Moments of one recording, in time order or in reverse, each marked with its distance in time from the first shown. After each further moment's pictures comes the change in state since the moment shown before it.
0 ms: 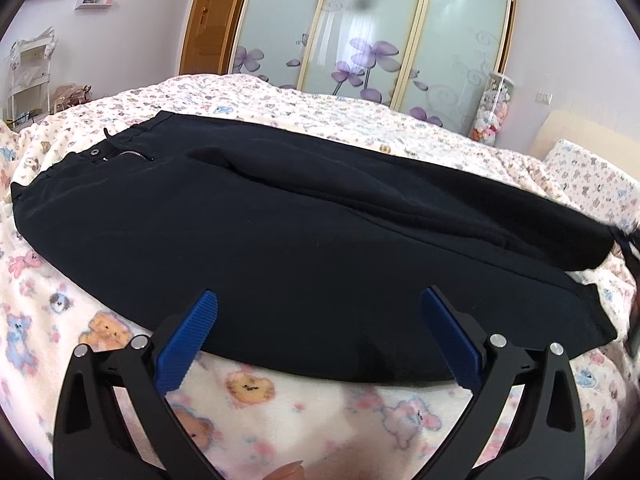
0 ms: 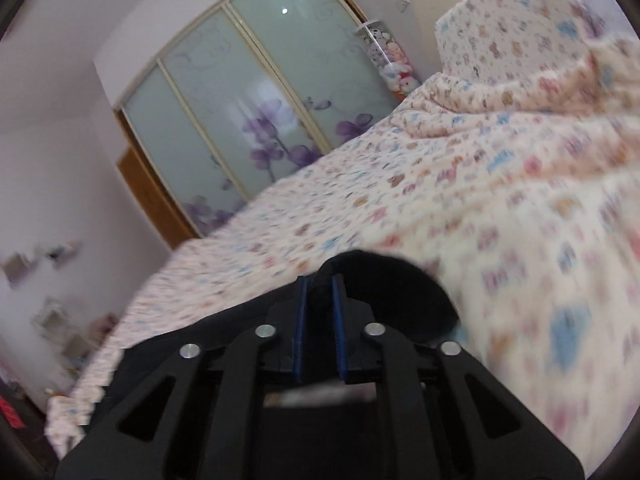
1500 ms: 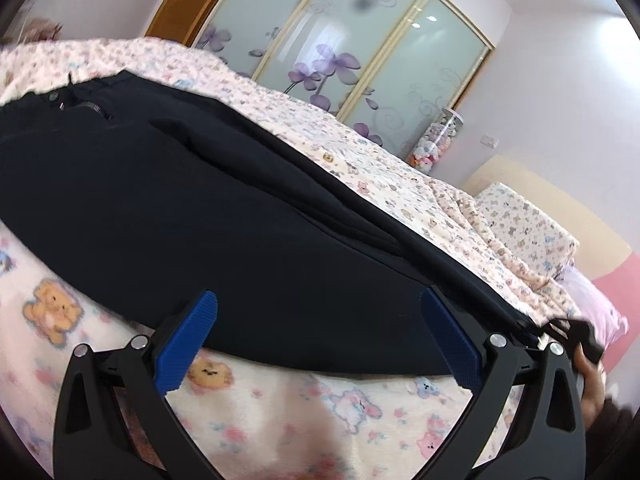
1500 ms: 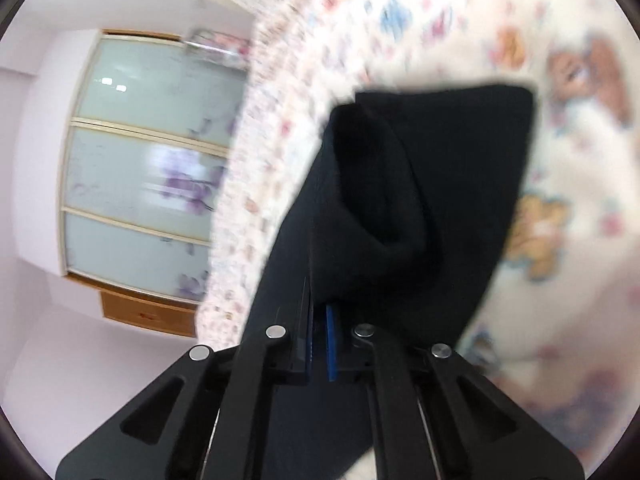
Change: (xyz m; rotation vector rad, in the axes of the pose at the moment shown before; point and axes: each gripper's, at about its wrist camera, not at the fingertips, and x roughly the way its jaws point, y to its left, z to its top) left arm -0.003 0.028 -0.006 -0.184 0.012 -0.321; right arm -0.034 0.004 -0.120 0.704 -0.031 -0.133
